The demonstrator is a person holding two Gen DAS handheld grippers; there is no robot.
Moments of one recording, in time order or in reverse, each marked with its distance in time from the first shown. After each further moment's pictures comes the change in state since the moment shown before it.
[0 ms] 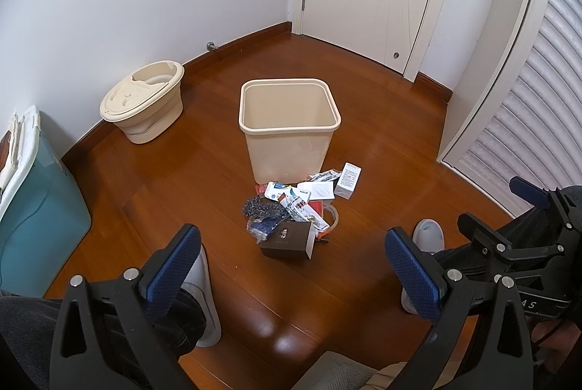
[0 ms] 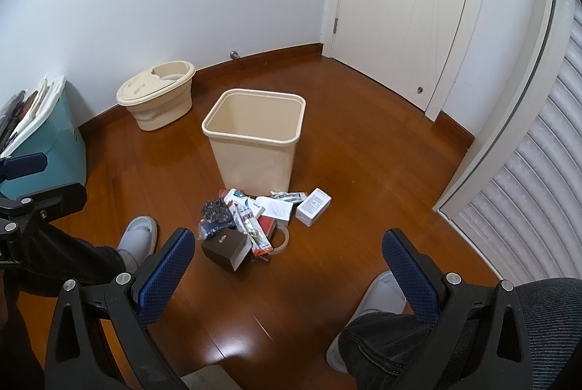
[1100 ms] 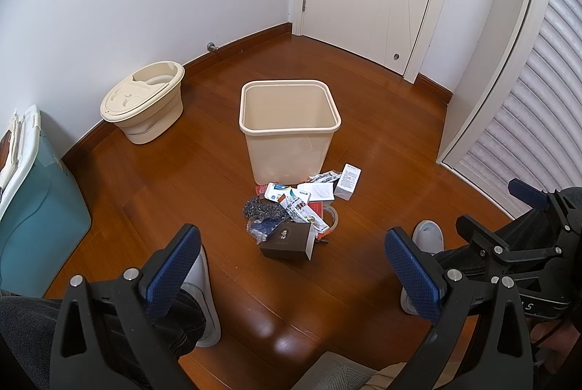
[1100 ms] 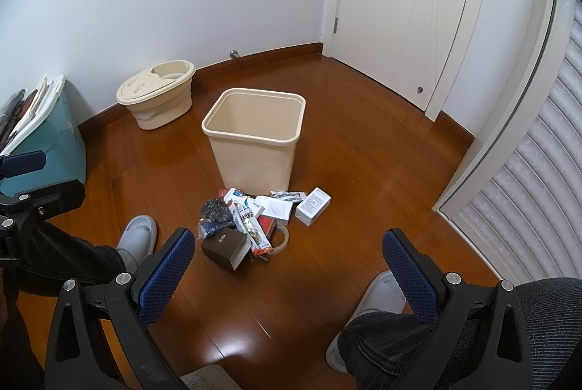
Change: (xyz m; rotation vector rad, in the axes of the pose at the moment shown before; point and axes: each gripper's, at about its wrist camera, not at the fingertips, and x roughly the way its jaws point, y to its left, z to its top) left arm 0.000 -0.002 0.000 0.003 -0.002 0.003; right arm 0.001 0.003 0.000 0.000 0.000 0.000
